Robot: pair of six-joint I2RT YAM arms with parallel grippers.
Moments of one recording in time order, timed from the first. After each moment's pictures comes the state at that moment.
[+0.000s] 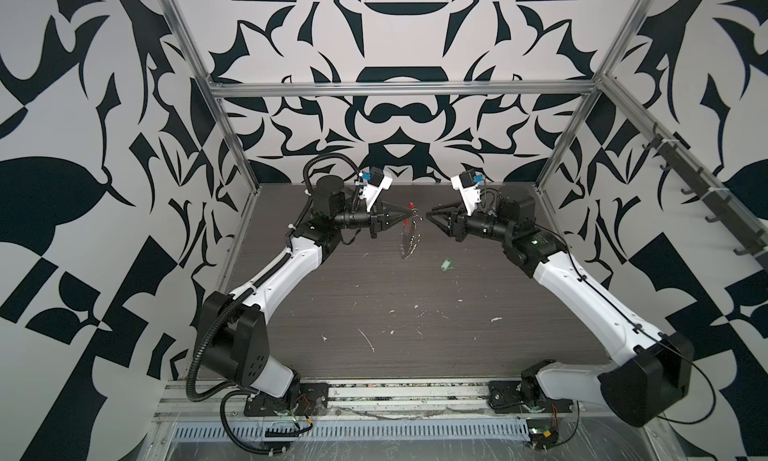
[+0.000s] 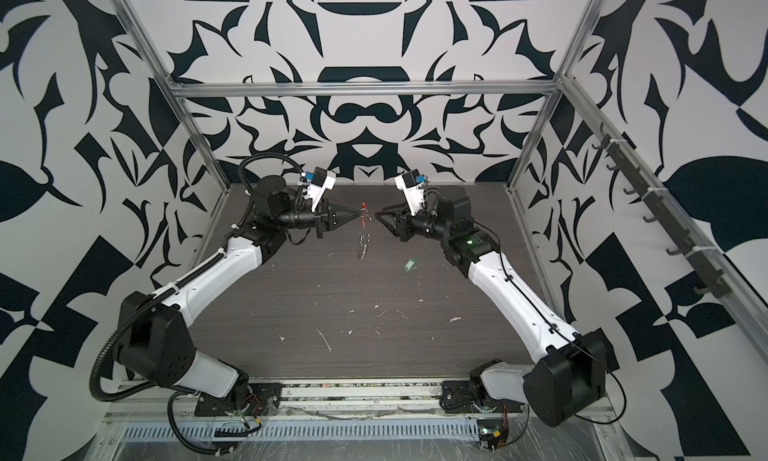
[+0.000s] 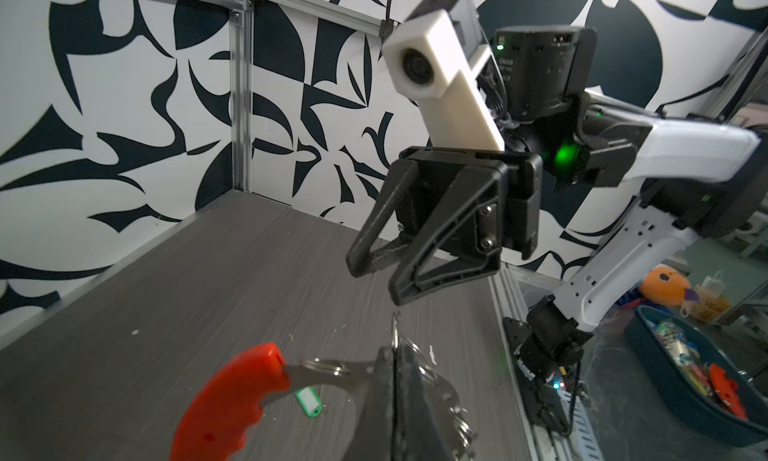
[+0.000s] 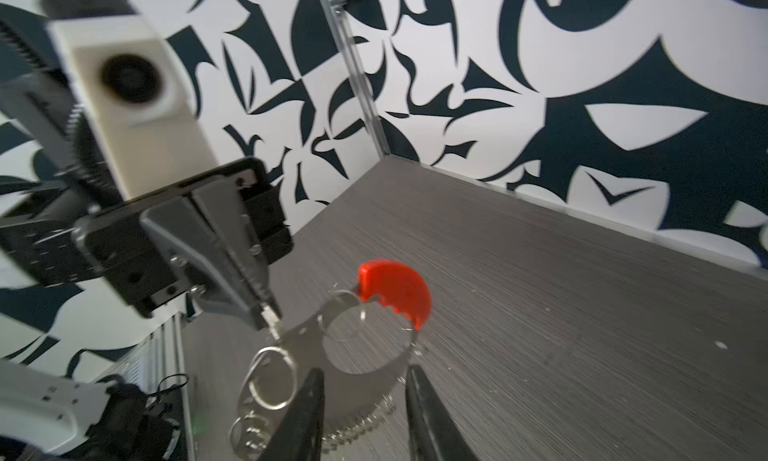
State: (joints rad) left arm -0.45 1.51 1.21 0.21 1.05 -0.13; right arm 0.39 1.30 1.19 -0.19 -0.56 0.20
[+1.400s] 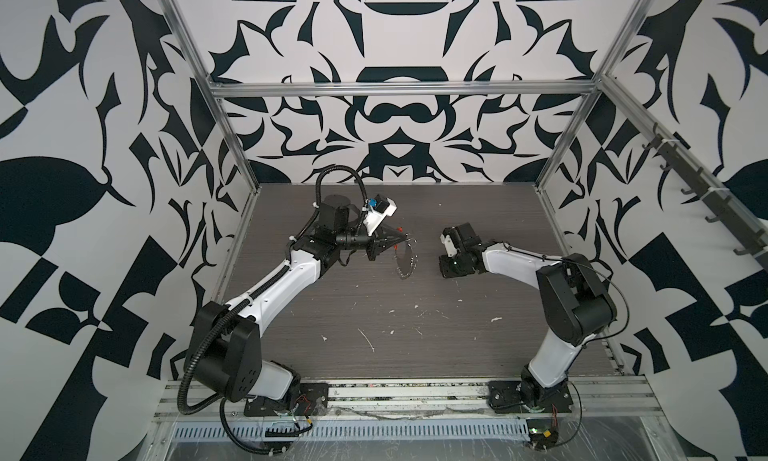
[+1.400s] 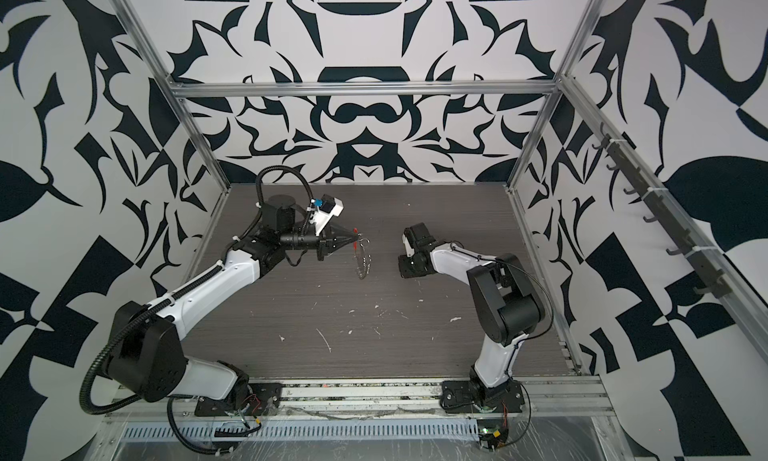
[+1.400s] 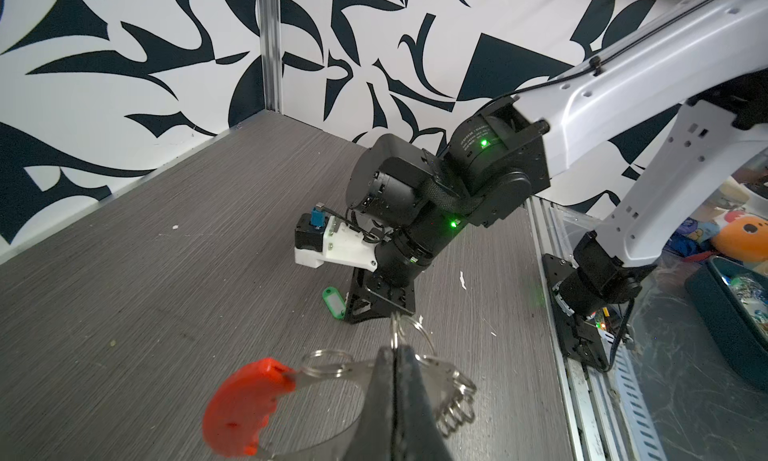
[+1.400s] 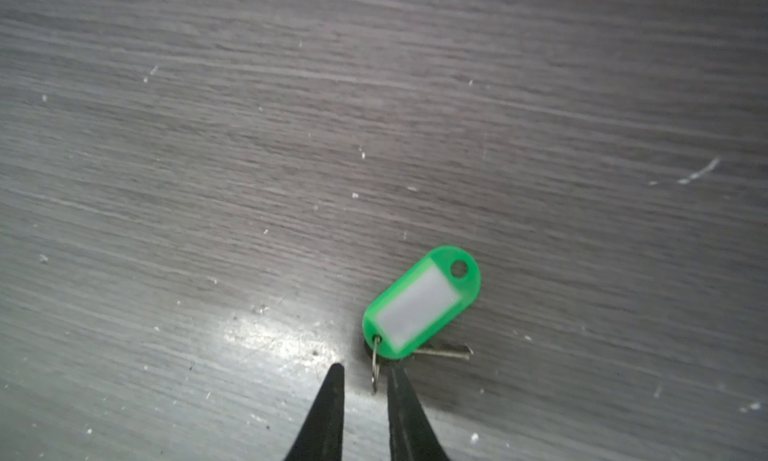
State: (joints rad) left arm -0.47 1.44 1.07 -0.01 0.91 0.09; right arm 0.41 1.77 1.03 -0.39 -0.10 0.26
